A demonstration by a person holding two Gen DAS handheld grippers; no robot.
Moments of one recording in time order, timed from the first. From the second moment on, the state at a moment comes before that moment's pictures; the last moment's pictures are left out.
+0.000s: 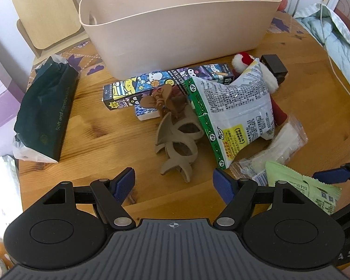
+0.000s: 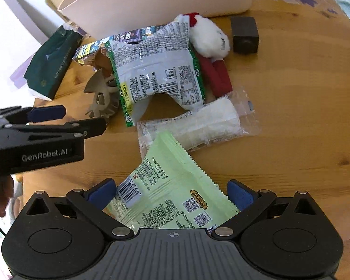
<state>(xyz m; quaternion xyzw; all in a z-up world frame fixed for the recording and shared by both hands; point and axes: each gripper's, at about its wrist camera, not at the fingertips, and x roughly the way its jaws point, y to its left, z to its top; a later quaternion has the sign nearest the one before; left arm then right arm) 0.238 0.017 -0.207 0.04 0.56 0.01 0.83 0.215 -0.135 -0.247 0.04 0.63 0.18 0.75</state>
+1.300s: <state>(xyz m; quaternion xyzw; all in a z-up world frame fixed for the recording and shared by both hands) 0.275 0.018 -0.240 0.04 0.58 0.00 0.82 0.177 -0.163 -0.223 -0.10 0.62 0.35 0.69</state>
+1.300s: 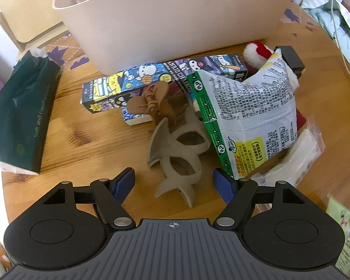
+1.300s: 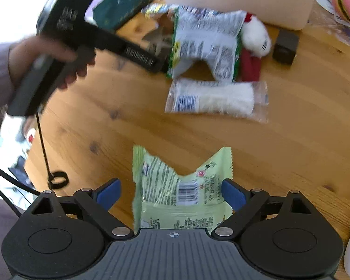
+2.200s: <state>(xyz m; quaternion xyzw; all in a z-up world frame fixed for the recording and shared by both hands) 0.286 0.020 -0.240 0.02 0.55 0.00 0.84 0.177 -0.197 -0.251 -0.11 0.64 0.27 0.71</state>
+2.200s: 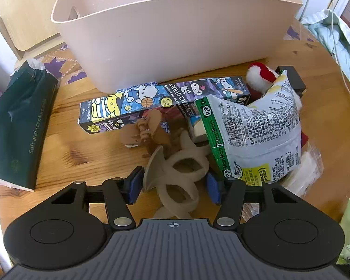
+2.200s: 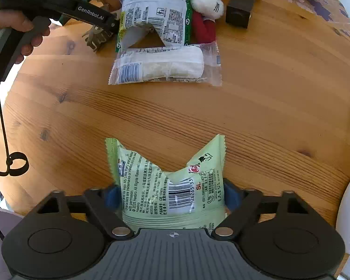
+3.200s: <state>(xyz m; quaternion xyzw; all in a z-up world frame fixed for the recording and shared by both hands) 0.220 0.047 -0.197 -0.02 0.53 -0.01 0.85 0.202 -0.197 -0.182 -0.08 0.55 0.29 0.78</state>
